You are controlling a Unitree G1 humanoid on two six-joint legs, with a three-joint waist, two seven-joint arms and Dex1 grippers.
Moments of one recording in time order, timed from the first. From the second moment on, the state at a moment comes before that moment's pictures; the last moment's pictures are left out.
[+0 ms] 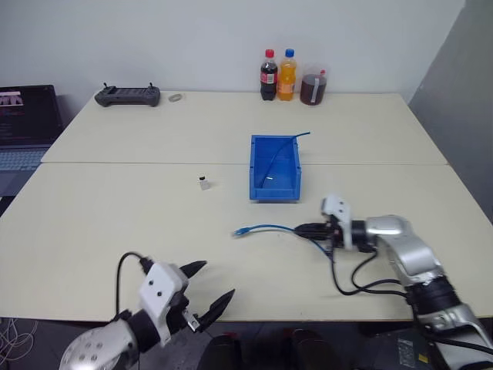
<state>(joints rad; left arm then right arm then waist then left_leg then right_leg) 0.65 0.49 0.15 -0.87 -0.37 0.45 -0.58 -0.45 -0.44 0.23 0.13 0.16 0.37 1.06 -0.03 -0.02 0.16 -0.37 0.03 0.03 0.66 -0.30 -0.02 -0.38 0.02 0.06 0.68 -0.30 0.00</state>
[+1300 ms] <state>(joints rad) -0.17 0.72 0.00 -0.01 -0.31 0.29 -1.02 -0.21 -0.57 0.02 -0.46 0.57 0.81 0.87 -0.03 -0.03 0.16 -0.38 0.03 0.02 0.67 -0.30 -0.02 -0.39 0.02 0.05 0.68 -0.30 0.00</state>
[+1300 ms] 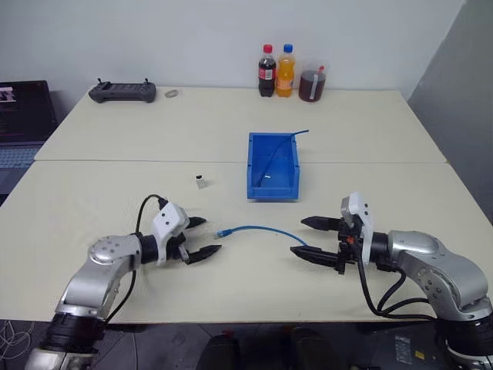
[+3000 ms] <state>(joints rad) -0.31 0.45 0.19 -0.25 -0.82 0.93 -0.74 -0.18 -0.61 -0.11 -0.52 0.83 0.92 0.73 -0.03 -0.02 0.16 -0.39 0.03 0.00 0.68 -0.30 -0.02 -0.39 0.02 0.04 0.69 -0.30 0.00</state>
